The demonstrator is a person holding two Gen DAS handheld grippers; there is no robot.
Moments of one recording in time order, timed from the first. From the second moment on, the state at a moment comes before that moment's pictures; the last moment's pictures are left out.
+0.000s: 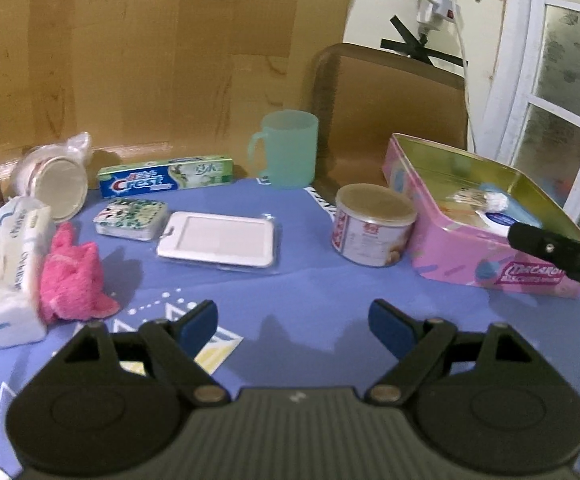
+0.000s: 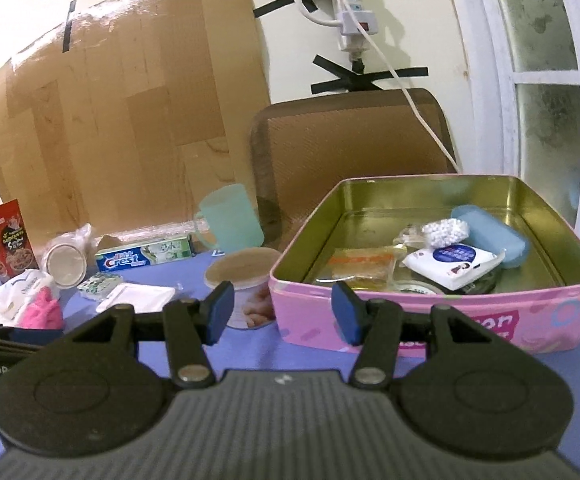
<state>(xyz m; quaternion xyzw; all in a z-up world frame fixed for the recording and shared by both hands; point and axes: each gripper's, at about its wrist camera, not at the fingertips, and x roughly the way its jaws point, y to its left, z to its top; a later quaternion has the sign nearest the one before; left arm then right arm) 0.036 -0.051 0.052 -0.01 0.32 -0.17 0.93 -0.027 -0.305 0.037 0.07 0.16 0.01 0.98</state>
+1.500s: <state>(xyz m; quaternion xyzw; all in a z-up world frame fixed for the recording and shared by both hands) -0.018 -0.112 0.051 0.04 0.32 -0.26 0.91 -0.078 -0.359 0.048 0.18 0.15 -0.04 0.97</state>
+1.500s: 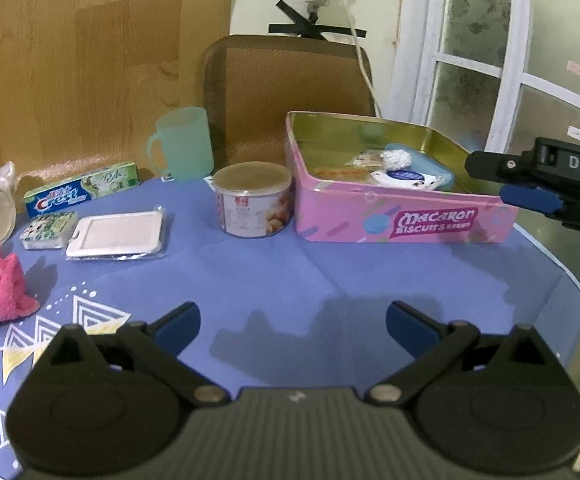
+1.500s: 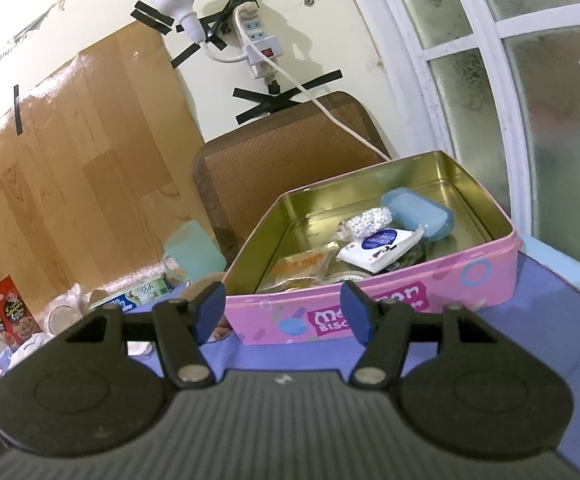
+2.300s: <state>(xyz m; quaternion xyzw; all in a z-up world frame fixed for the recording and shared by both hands) 0.028 0.090 0.000 -0.08 0.29 -0.02 0.95 0.058 -0.173 0.037 -0.01 0.24 0.20 0.95</state>
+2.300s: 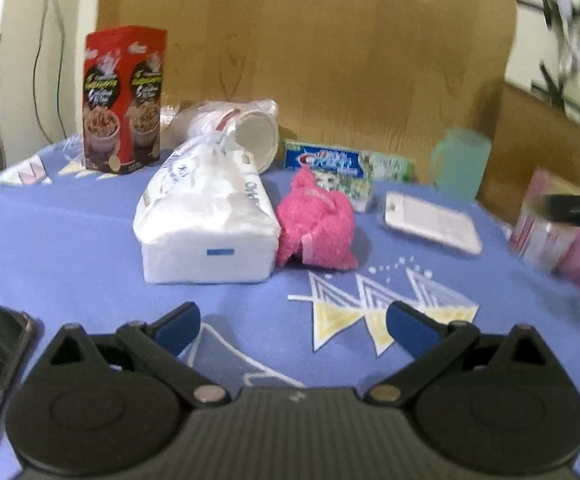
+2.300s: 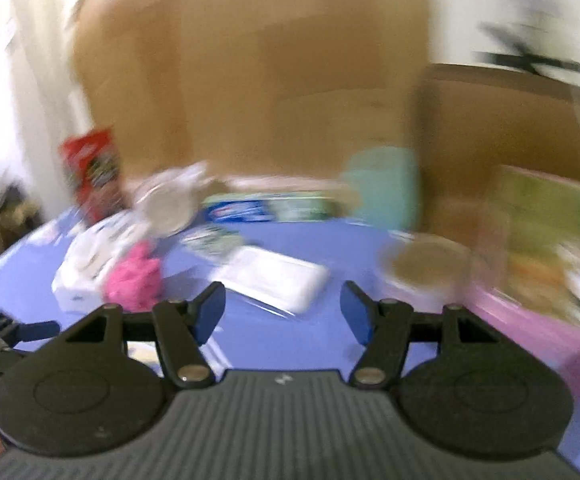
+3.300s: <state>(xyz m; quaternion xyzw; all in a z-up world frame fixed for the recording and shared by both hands) 0.025 0.087 0.002 -0.10 0.28 -0.09 0.95 -0.006 -0.209 0.007 -0.10 0.29 0.23 0.92</state>
